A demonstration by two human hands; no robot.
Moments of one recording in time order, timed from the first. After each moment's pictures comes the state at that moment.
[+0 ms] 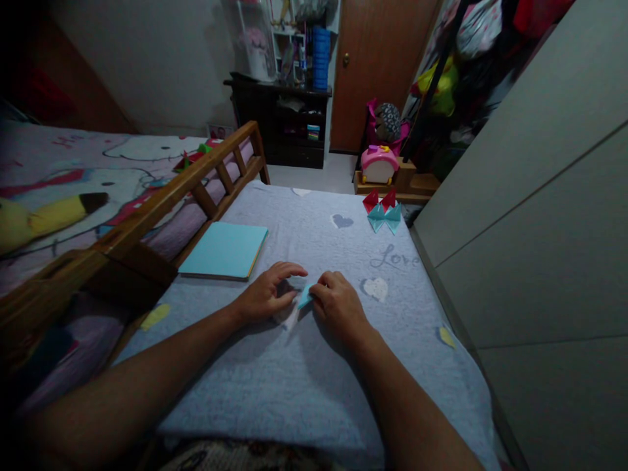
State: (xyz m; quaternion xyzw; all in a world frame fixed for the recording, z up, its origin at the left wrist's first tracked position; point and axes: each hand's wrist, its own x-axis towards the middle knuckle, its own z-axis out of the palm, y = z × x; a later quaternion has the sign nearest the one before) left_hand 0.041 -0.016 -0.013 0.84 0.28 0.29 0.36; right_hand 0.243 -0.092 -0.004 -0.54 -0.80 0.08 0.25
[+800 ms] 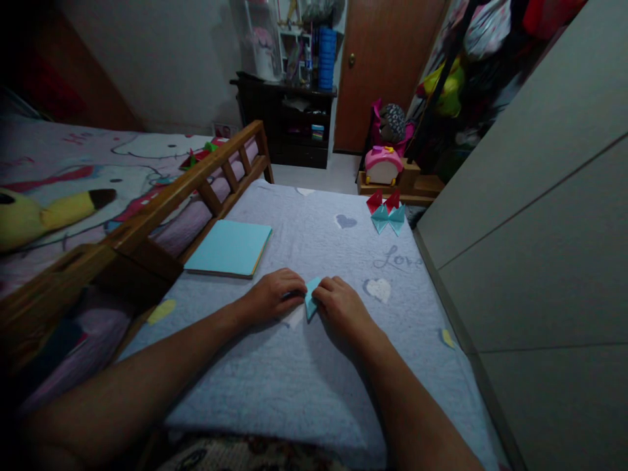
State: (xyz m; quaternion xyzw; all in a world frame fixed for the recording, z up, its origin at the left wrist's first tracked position) left_hand 0.039 -0.014 -0.024 0.93 0.21 0.22 0.22; right_hand 0.246 -0.091 -0.004 -0.52 -0.83 0.11 0.18
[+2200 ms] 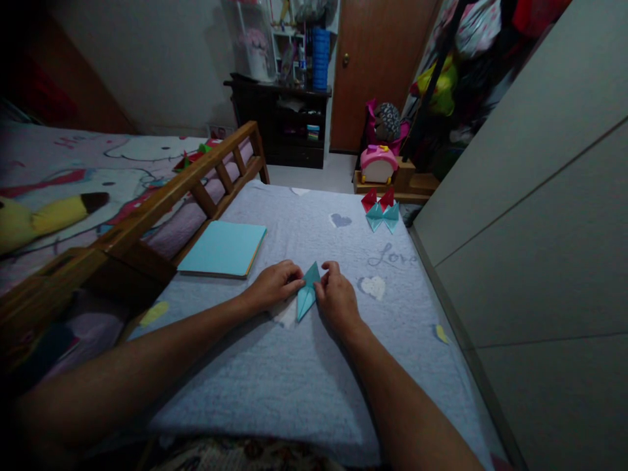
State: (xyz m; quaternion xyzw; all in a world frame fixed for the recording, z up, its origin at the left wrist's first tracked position) left_hand 0.064 -0.006 -0.016 0.87 0.41 0.14 0.25; right_hand 0.236 -0.079 -0.023 -0.68 -0.62 0.19 0.34
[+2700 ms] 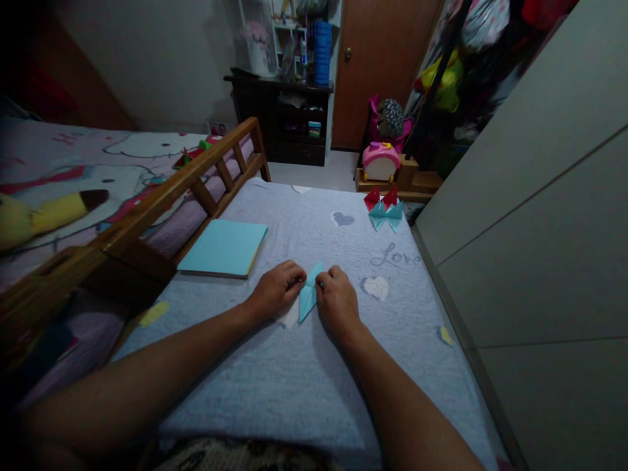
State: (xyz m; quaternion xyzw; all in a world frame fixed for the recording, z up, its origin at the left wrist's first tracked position) left_hand 0.063 -0.019 -0.023 0.88 0.37 0.22 0.21; right_hand 0.234 -0.080 -0.026 -0.66 -0.70 0.09 0.25
